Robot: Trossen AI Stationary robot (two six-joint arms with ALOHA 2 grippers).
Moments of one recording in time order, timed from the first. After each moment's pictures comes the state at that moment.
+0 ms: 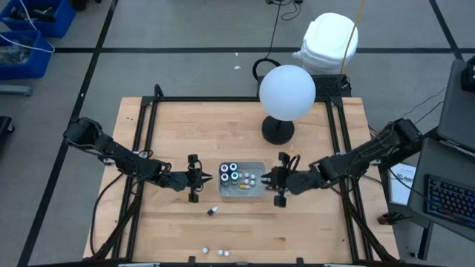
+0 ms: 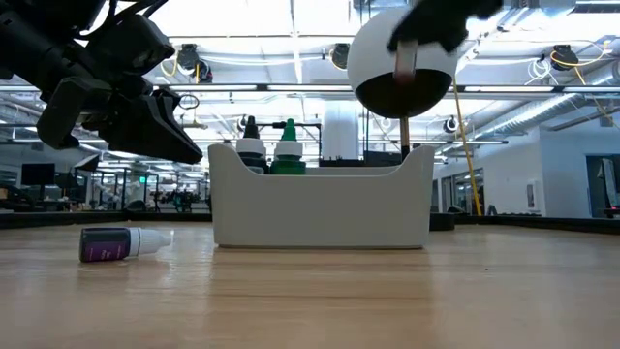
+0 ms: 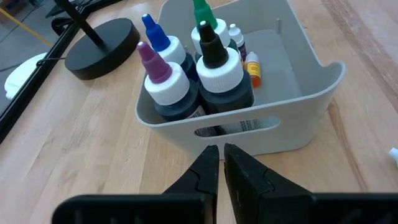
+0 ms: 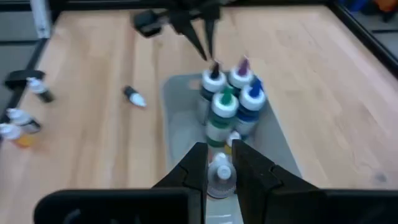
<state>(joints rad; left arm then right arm) -0.39 1.33 0.41 0.32 -0.50 0.02 0.41 1.35 0.93 -0.24 0.46 0.33</state>
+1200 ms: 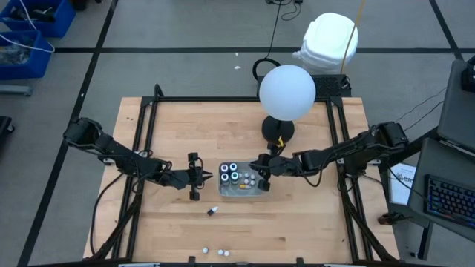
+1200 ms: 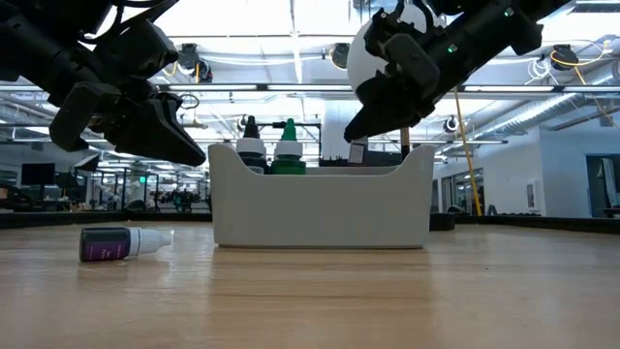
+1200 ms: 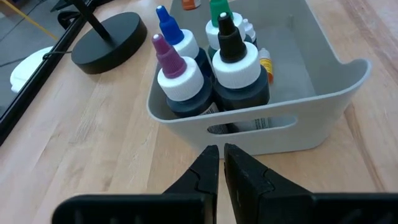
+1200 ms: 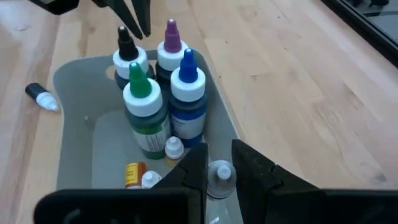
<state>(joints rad) -0.36 1.33 0.41 0.31 -0.49 0.02 0.18 1.53 0.80 0.11 0.37 0.22</state>
